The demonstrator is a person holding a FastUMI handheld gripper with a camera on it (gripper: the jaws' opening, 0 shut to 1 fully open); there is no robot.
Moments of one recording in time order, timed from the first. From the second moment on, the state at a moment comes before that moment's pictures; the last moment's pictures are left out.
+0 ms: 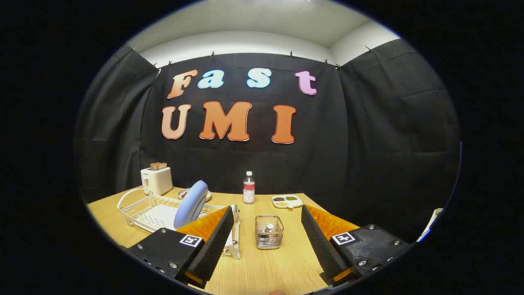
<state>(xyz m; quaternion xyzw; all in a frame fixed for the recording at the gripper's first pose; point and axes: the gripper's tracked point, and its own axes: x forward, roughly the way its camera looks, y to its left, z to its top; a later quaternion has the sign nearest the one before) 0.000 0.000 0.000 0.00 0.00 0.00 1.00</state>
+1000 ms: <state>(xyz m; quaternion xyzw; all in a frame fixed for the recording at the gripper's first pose) 0.037 0.031 -0.011 0.03 0.02 0.03 1.00</state>
